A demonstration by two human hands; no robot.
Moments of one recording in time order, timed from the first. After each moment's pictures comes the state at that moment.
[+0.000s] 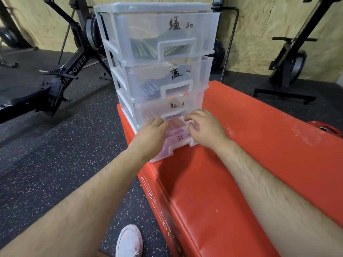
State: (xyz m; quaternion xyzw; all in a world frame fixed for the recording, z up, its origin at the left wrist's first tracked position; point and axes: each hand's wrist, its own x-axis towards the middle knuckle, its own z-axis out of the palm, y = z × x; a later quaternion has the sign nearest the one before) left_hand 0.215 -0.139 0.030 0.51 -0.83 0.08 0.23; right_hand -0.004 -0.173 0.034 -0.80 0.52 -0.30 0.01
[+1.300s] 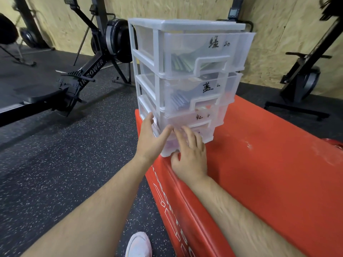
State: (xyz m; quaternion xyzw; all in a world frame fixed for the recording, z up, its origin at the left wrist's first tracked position) left_hand 0.266 -0.129 0.041 0.53 -0.57 -0.26 0.57; right_hand 0.131 -0.105 0.011 -0.74 0.55 -0.38 -0.08
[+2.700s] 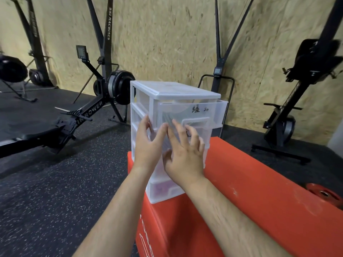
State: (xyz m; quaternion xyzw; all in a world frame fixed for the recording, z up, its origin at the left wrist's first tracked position) left_hand 0.239 -0.143 0.172 0.44 -0.50 -0.23 0.71; right_hand 0.126 -0.129 0.157 -0.75 0.52 -0.36 -0.21
